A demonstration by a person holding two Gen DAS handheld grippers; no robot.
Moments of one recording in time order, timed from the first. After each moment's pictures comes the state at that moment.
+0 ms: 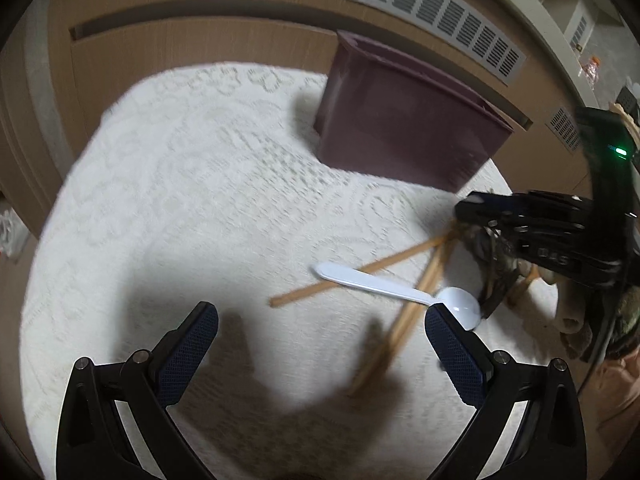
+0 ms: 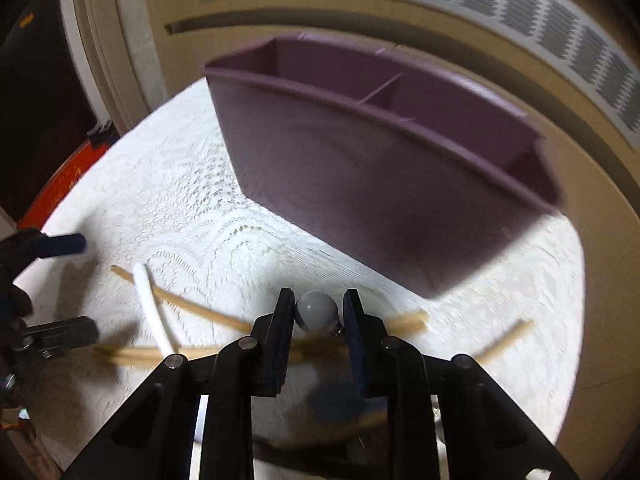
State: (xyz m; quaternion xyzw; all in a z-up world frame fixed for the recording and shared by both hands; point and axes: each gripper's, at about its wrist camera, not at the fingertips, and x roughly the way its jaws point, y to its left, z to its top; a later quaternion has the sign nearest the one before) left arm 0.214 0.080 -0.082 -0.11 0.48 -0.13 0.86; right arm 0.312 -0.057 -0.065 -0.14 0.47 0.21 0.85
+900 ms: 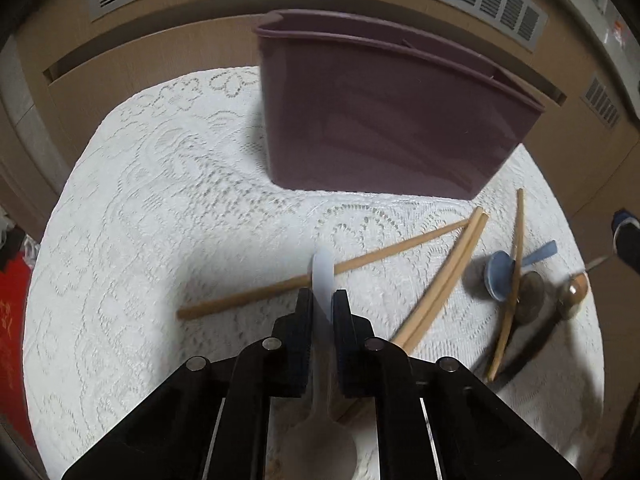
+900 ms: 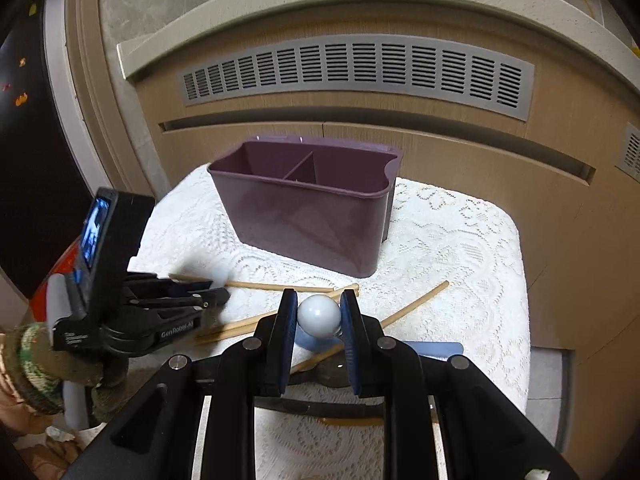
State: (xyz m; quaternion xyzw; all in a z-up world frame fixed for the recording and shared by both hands) left arm 0.251 0.015 -0.085 -0.04 0.48 -0.06 0.87; right arm 0.239 -0.143 0.008 -0.03 0.38 0.19 0.91
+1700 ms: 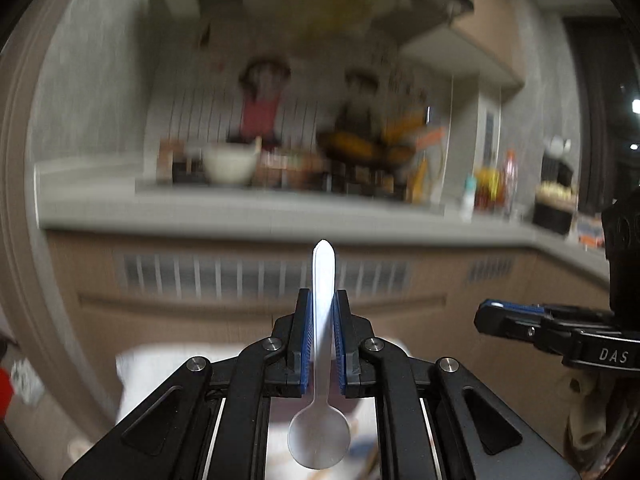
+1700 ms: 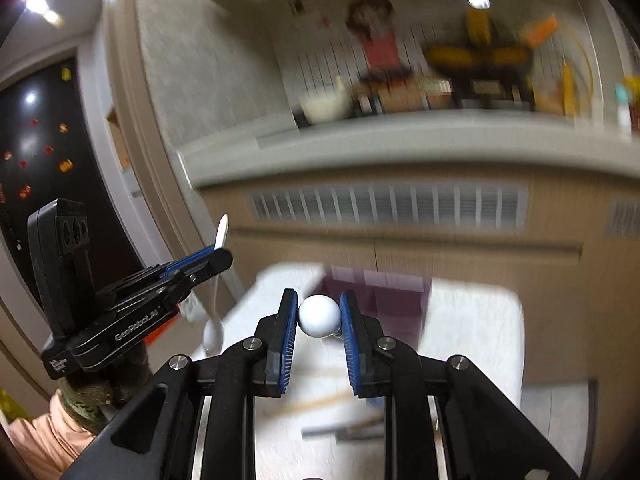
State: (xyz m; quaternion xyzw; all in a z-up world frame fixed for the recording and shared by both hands) left arm 0.174 0.021 0.191 -0.05 0.12 -0.15 0.98; right arm 0.189 -0.138 0.195 0.04 0.24 0.25 0.94
